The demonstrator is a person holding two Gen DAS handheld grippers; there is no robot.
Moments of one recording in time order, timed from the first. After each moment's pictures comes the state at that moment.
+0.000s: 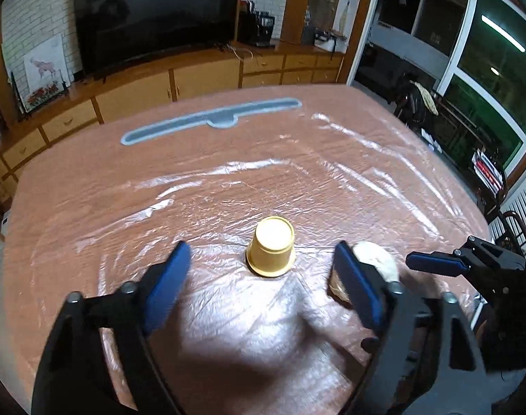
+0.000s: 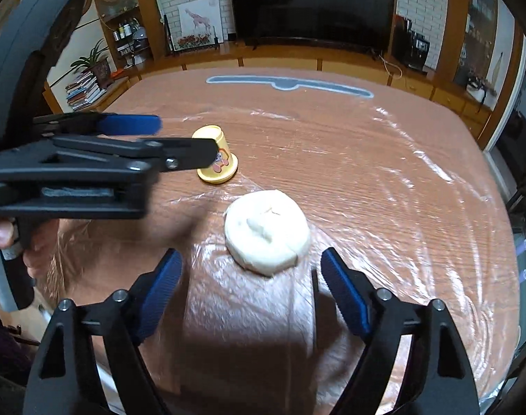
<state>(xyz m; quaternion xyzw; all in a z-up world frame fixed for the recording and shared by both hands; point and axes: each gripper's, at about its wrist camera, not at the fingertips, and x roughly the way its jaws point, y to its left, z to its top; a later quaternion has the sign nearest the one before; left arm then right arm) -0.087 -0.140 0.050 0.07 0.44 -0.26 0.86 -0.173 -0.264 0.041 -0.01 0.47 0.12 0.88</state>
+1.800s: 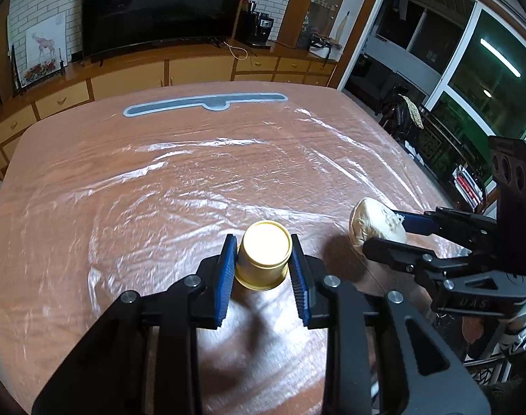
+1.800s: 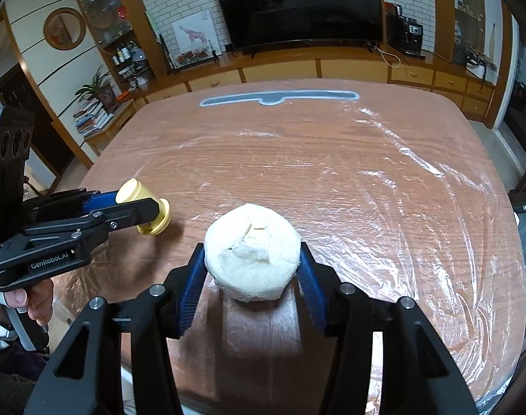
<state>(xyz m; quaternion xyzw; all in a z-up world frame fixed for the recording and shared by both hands) -0.132 -0.116 0.059 0.01 0.44 -0.28 0.85 -0.177 -0.298 0.063 0.05 0.46 0.14 0.88</state>
